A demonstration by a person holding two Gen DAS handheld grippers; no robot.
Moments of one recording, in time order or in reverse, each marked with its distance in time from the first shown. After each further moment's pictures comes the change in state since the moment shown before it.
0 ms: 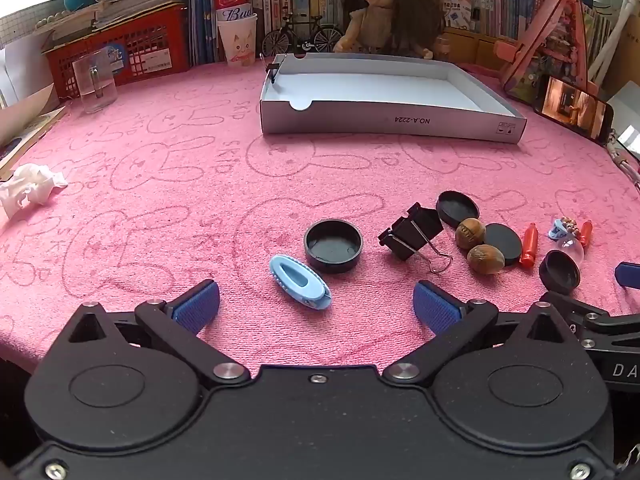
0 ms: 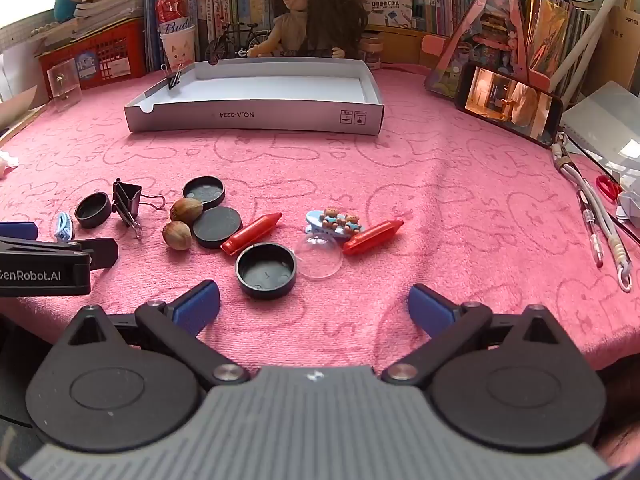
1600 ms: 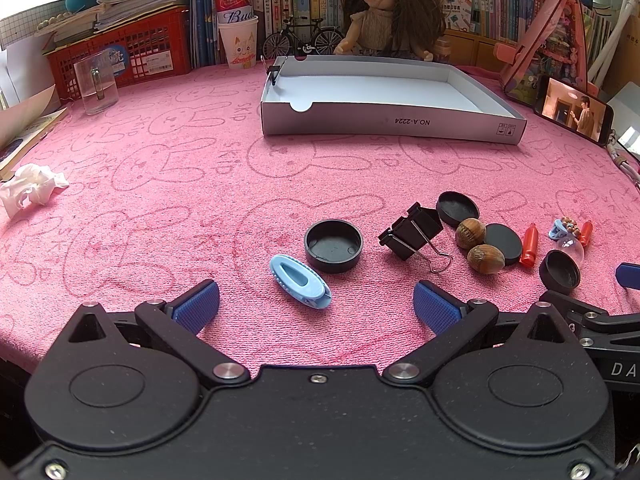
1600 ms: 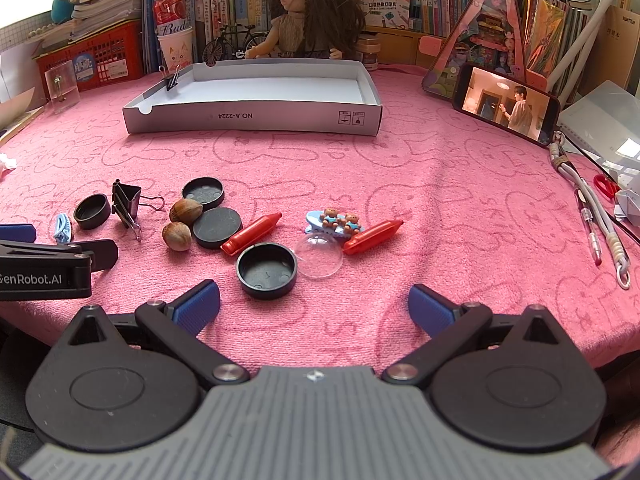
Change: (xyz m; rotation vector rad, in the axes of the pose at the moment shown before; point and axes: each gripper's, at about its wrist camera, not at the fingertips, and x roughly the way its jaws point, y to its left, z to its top) left arm 0.000 0.000 0.000 0.001 -0.004 0.002; right arm -0.001 0.001 -0.001 0.001 -0.006 -0.002
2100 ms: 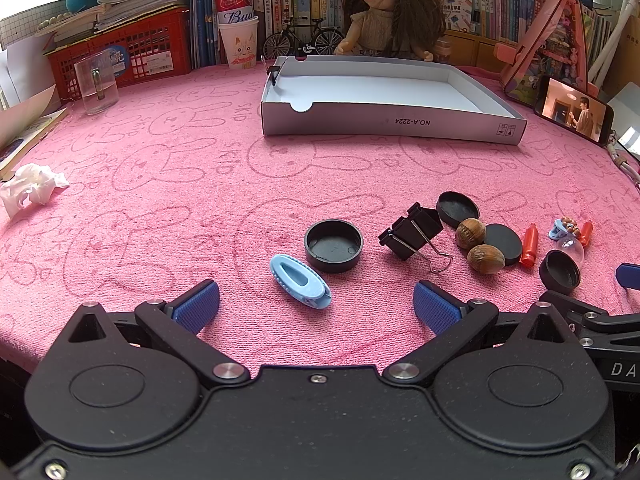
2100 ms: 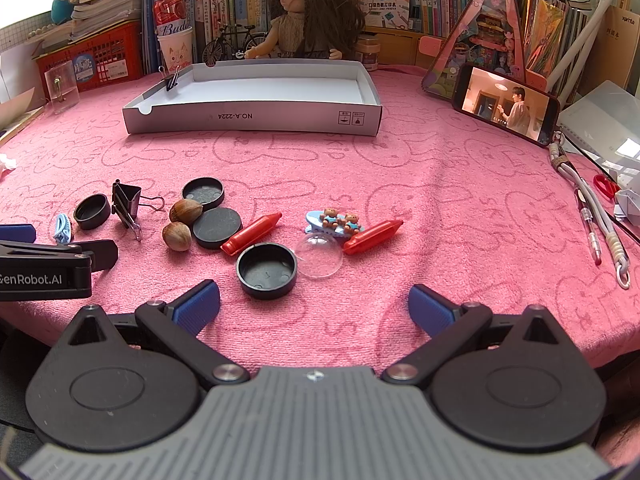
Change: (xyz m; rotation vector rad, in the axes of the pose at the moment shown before) left arm 0.000 0.000 0.000 0.000 -0.001 0.000; right arm 0.000 0.000 0.000 0.000 -0.001 0.000
